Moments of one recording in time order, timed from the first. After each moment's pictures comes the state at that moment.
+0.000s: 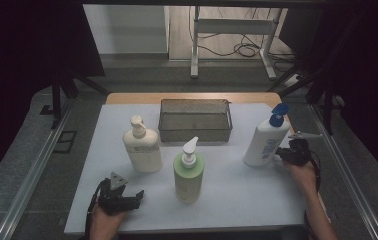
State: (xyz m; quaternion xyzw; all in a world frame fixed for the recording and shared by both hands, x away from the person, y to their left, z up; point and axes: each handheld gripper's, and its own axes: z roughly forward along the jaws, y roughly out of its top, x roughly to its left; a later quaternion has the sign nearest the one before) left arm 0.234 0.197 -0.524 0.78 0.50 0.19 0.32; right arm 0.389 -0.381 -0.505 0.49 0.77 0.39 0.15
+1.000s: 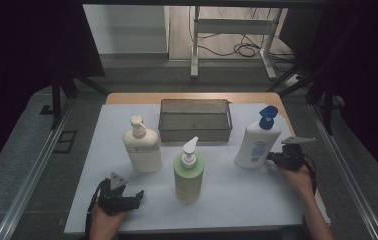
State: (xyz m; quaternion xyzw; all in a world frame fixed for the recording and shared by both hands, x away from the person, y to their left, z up) left arm 0.234 0.197 -0.524 0.78 0.50 0.19 0.32; right arm 0.375 -0.361 -0.508 0.44 0.79 0.39 0.12
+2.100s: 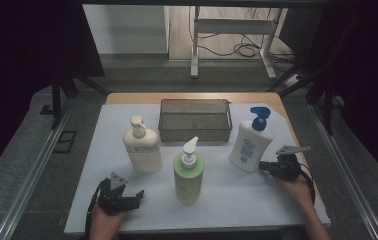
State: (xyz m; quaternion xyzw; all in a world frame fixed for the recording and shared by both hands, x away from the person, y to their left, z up) left arm 0.234 0.197 -0.524 0.78 0.50 0.19 0.32; right arm 0.344 -0.342 -0.511 0.41 0.82 0.39 0.11
